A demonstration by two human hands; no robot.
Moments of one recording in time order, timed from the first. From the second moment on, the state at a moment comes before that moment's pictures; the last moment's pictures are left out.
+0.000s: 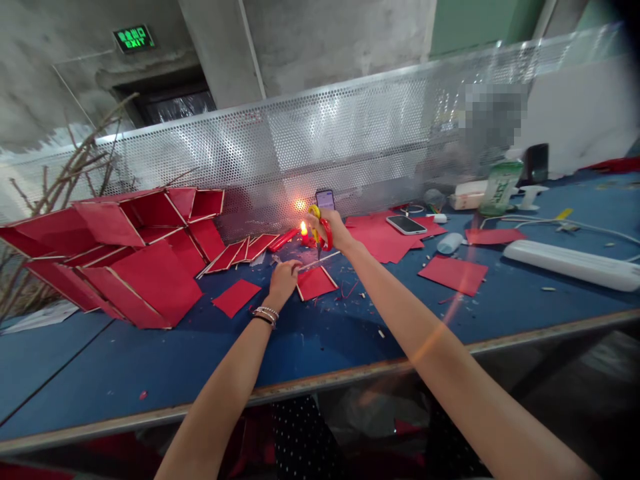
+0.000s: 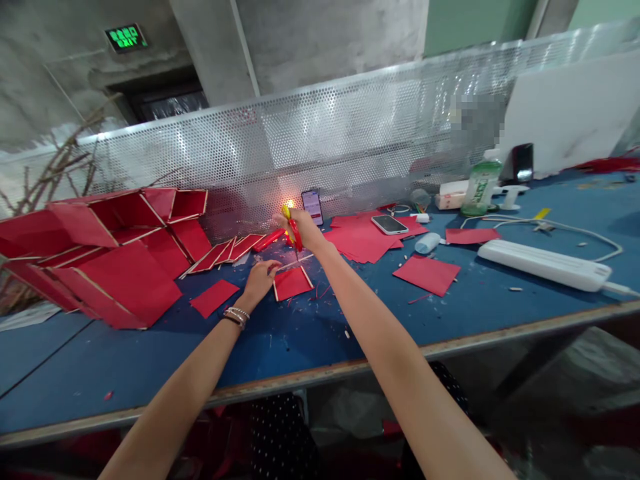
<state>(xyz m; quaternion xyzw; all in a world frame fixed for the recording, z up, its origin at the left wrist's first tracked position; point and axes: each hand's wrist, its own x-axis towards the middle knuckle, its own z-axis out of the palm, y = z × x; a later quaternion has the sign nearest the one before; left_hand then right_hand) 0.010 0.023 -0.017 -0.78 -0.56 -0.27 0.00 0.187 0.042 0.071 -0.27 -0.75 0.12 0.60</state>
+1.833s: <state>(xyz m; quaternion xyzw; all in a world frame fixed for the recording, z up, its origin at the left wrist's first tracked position) 0.032 -0.027 0.023 -0.84 -0.46 -0.15 0.24 0.198 0.011 0.073 -0.18 -0.71 0.24 0.64</state>
